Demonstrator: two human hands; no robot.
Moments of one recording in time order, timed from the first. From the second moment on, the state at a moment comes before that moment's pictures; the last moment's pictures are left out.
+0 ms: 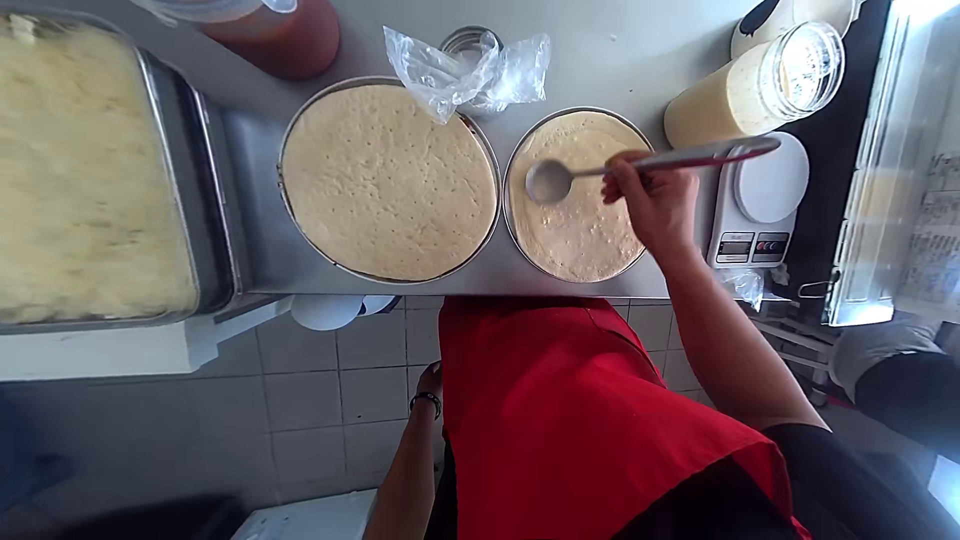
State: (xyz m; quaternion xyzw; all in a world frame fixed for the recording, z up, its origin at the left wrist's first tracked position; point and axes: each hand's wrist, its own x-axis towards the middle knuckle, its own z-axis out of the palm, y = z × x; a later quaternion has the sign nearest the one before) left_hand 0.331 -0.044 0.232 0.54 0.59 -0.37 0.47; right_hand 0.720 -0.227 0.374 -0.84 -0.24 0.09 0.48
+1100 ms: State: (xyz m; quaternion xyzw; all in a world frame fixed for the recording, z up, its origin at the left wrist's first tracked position) left_hand 0.330 -0.013 0.194 0.60 0.53 -0.38 0.47; right_hand 0.735 -0.252 0.374 -0.84 0.00 0.01 0.54
